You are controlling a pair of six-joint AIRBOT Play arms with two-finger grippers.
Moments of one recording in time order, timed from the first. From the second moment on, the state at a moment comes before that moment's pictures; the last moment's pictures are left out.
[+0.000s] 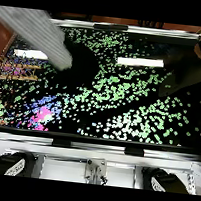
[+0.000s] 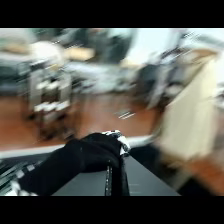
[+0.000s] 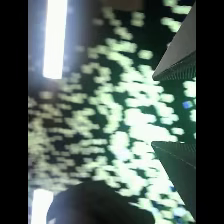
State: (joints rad) left arm -0.02 -0.85 1.85 0.95 -1.01 -1.44; right arm 0.18 -0.98 1.87 -1.56 1.49 1.58
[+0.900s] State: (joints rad) left arm -0.01 -0.73 1.85 1.63 -1.47 -1.60; right arm 0.55 -1.37 0.97 -0.66 0.84 1.62
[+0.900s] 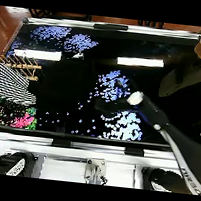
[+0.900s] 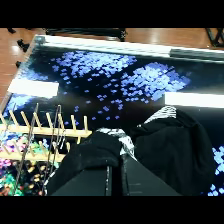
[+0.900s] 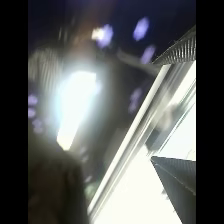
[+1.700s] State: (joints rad) left arm -0.01 -0.72 1.85 1.49 -1.30 -1.51; right arm 1.05 -1.47 0.95 -0.07 0.15 1.61
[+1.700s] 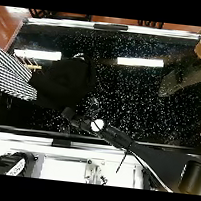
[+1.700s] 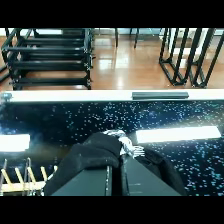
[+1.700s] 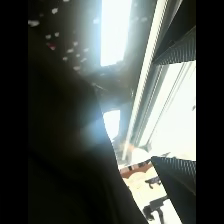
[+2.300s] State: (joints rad) left arm -0.01 -0.77 1.21 1.69 -1.45 -1.50; right arm 0.67 -1.17 0.95 -0.84 0.71 1.86
